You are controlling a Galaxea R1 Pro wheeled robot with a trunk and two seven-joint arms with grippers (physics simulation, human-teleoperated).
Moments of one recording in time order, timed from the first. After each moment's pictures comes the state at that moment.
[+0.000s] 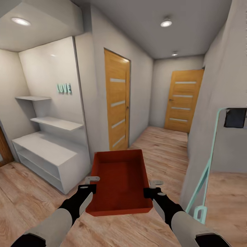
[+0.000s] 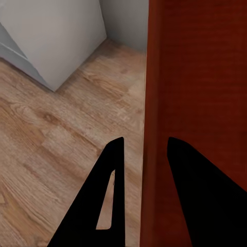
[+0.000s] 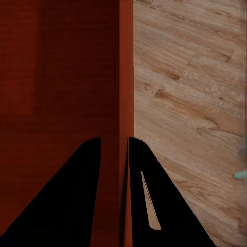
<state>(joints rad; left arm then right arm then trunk) -0.72 -0.05 -0.26 -0.41 0.27 0.25 0.35 -0.73 0.10 0.06 -0.27 -0.01 0.07 -0.05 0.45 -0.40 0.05</state>
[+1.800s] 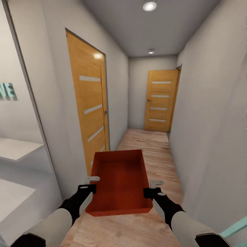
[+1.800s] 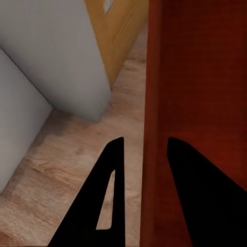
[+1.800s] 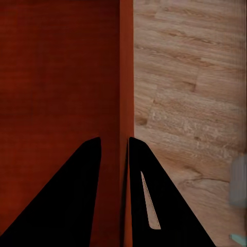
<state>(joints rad) -0.73 -0.05 -0.26 -0.41 0.27 0.25 0.35 -0.73 0.10 0.06 -0.27 -0.02 0.07 -0.05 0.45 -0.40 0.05</state>
